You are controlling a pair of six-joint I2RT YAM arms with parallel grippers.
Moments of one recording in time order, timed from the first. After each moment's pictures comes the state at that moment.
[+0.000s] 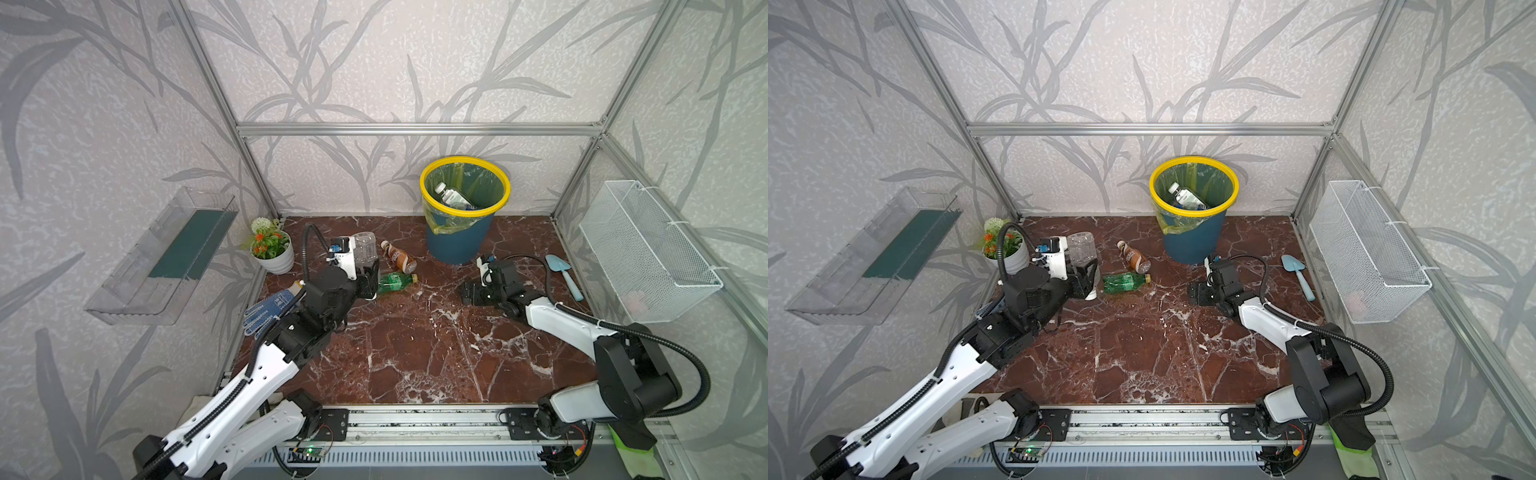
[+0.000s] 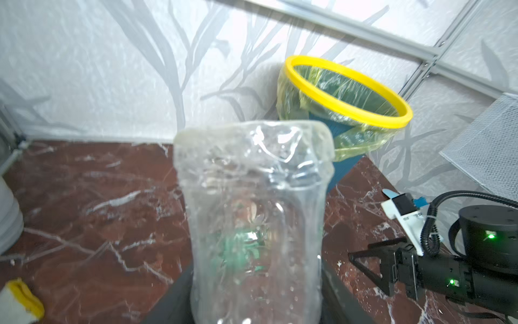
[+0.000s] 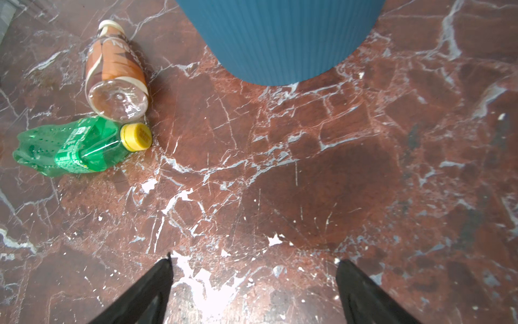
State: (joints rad) left arm -0.61 0.88 0.88 -0.21 -0.28 -0.30; right arm 0.39 1.45 0.75 -0.10 -0.08 0.34
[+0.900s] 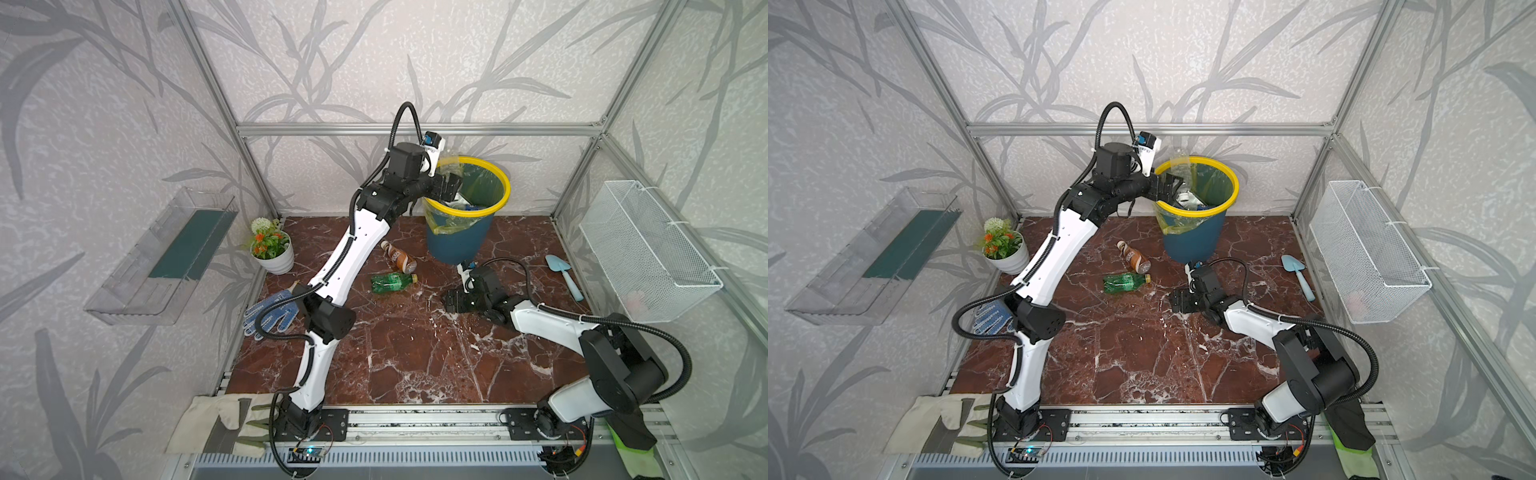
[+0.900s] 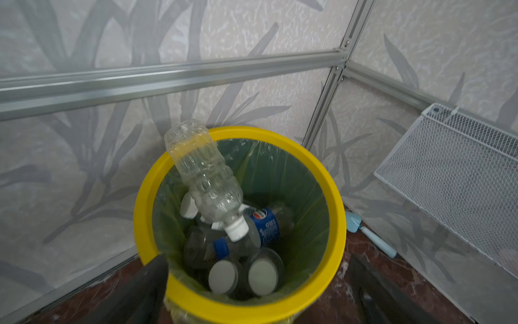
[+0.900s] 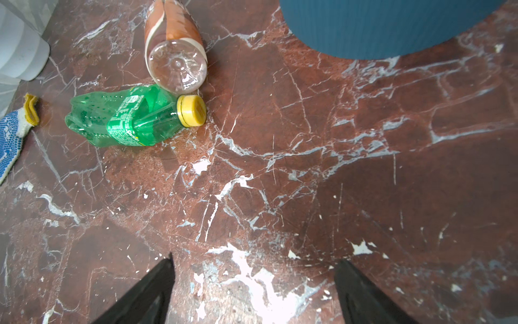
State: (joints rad) left arm -0.57 2.05 2.45 -0.69 0.12 -0.10; right arm 0.52 1.52 0.74 0.00 -0.11 0.40
